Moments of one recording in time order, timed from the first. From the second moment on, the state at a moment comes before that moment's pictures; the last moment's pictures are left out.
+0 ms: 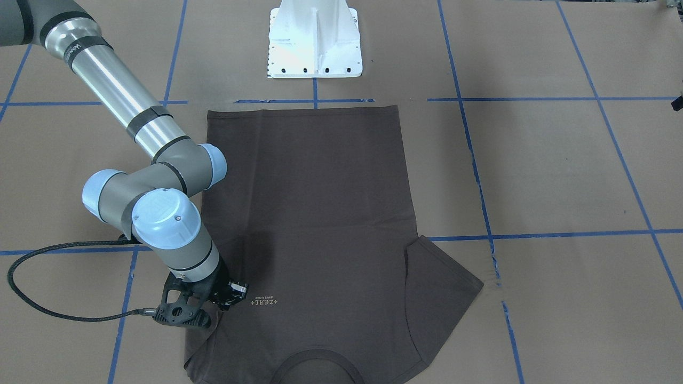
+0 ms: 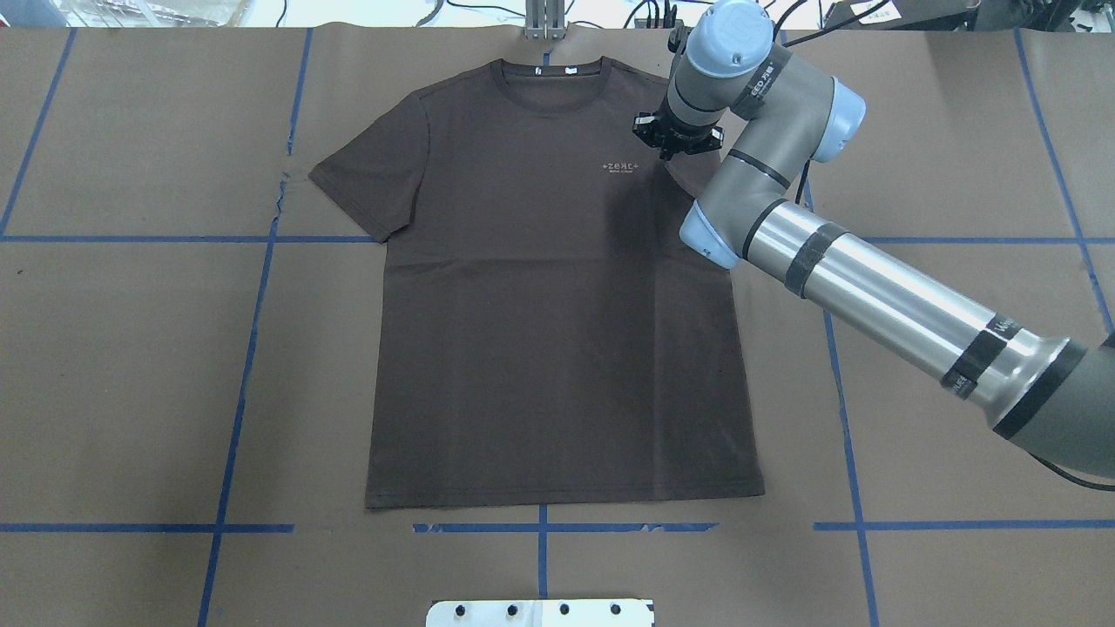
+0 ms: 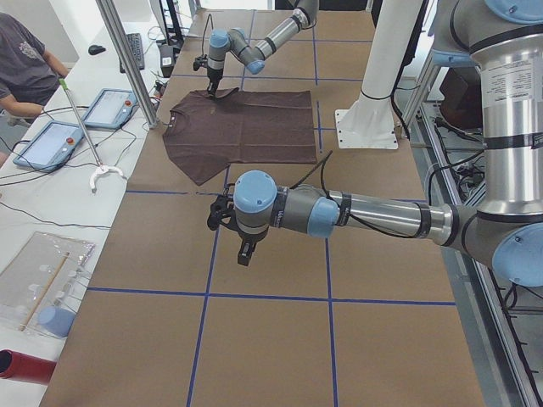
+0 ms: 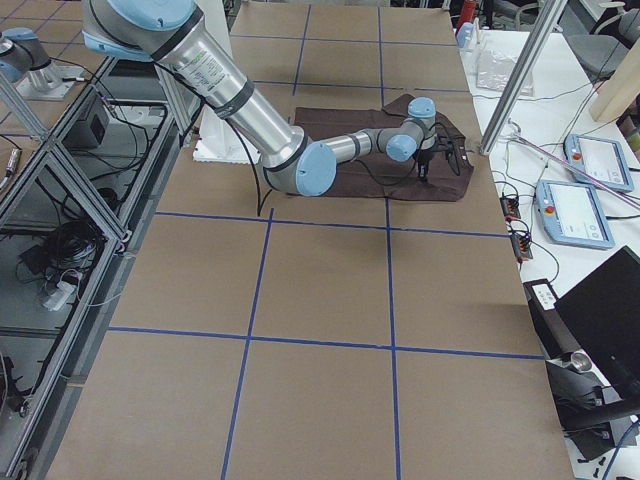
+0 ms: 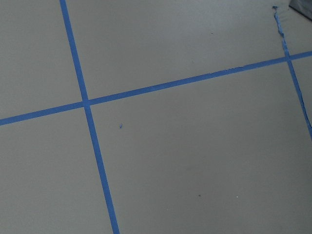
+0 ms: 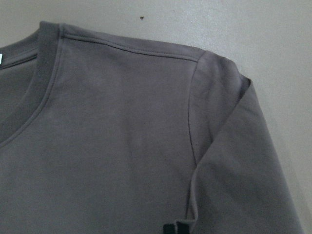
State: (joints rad) left arm -1.54 -1.41 -1.85 -1.68 -2.52 0.06; right arm 0.83 -0.64 0.87 -1.03 1.90 1.18
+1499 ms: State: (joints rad) left arm -1.38 -1.64 -1.80 -1.78 -2.51 -0.29; right arm 0.92 -0.83 1.22 -1.07 2.05 1.20
